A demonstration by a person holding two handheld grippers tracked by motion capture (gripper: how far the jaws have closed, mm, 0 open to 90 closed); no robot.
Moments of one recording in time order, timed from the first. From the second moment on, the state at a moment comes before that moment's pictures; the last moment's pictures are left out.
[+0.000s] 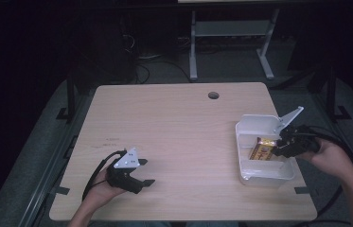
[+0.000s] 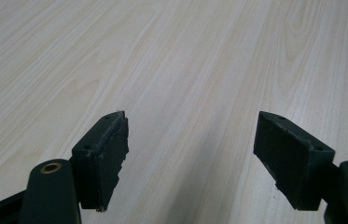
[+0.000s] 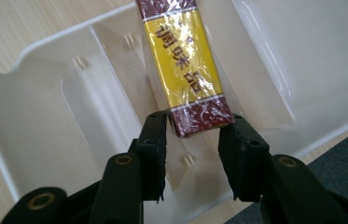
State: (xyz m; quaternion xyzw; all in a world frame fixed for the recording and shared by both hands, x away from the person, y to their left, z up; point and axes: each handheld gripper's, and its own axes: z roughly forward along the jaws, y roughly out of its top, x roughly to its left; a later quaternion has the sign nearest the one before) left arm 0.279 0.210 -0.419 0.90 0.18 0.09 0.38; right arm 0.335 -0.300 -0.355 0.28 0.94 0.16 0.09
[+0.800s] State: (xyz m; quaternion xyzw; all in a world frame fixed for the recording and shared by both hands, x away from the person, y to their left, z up) left arm 0.279 0.210 -0.419 0.90 0.18 0.10 0.38; right arm 0.299 -0.338 -0.352 0.31 0.92 0.24 0.09
